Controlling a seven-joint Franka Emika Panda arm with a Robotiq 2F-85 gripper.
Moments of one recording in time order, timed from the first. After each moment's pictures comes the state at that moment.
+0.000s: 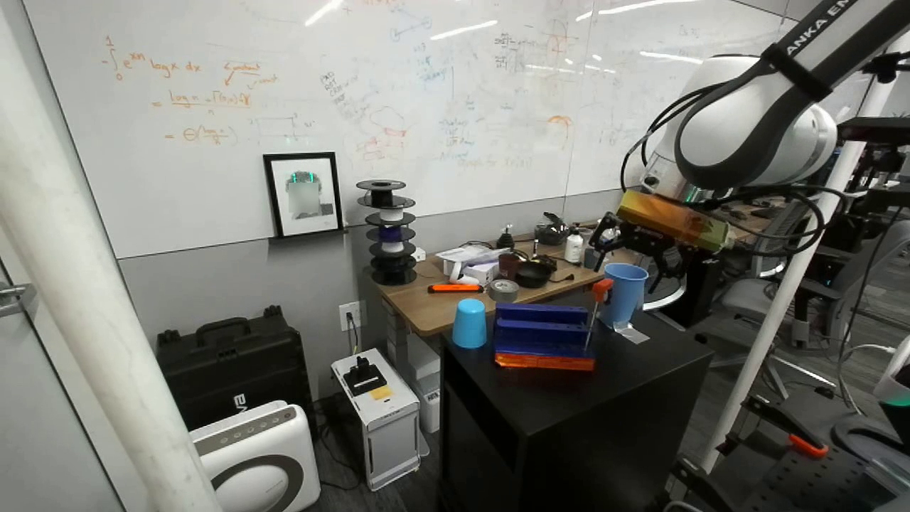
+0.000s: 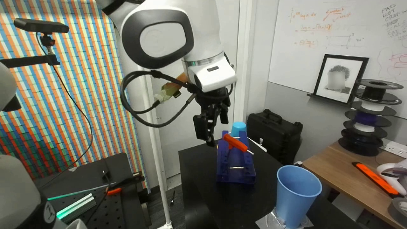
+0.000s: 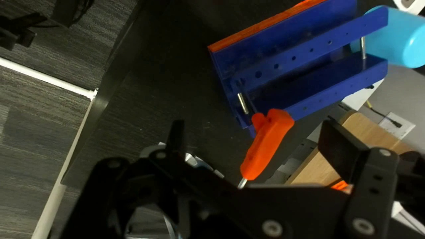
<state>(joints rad) -0.16 -0.25 0.21 -2.79 0.15 2.78 0.90</state>
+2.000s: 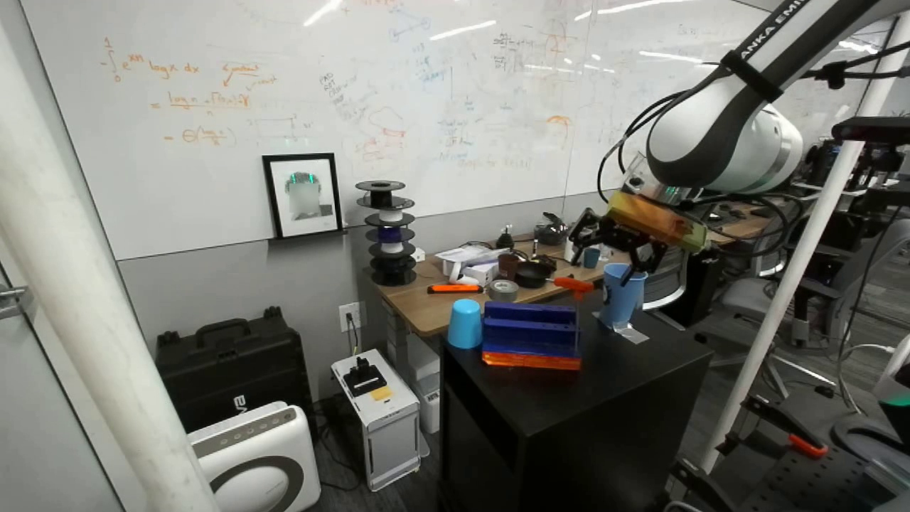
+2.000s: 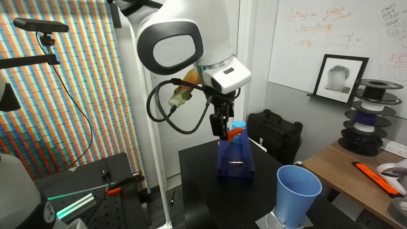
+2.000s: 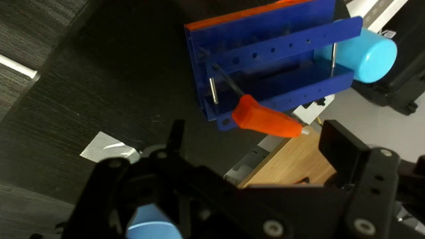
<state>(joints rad) 0.02 -0.15 0.06 -2.73 0.28 2.89 0.63</state>
